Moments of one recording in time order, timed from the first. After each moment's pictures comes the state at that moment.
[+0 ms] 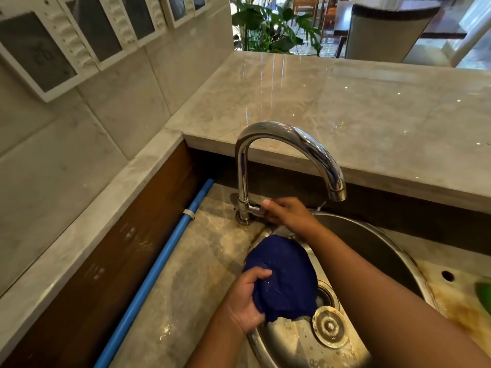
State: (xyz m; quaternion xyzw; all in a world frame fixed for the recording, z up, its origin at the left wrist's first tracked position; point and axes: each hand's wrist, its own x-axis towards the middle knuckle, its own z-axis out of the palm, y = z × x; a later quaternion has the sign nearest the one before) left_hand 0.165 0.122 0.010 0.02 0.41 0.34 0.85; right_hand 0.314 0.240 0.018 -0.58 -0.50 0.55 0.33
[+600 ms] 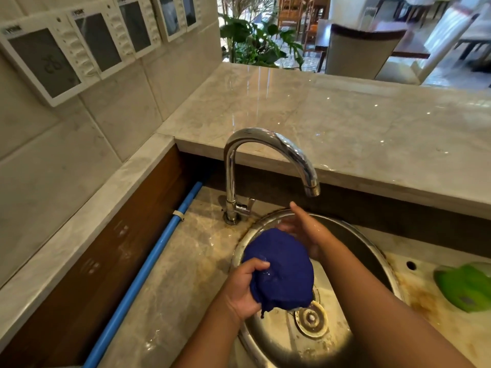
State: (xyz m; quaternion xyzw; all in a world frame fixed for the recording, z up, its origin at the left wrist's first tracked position) left_hand 0.177 0.118 0.019 0.08 0.36 0.32 0.87; right_hand 0.356 0.181 0.039 -0.61 -0.19 0.66 0.38
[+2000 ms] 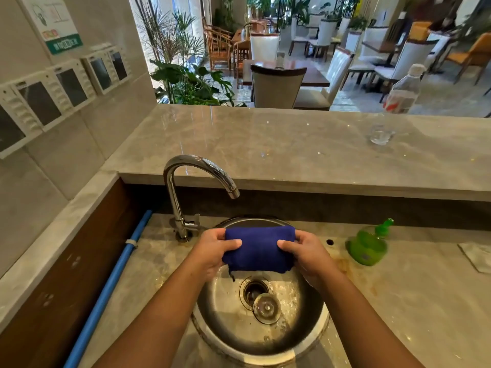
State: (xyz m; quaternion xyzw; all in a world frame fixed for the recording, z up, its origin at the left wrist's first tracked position) left_hand 0.215 0.129 0.110 0.46 0.51 0.23 0.70; right_hand 0.405 0.030 0.108 -0.67 -0.27 0.49 0.49
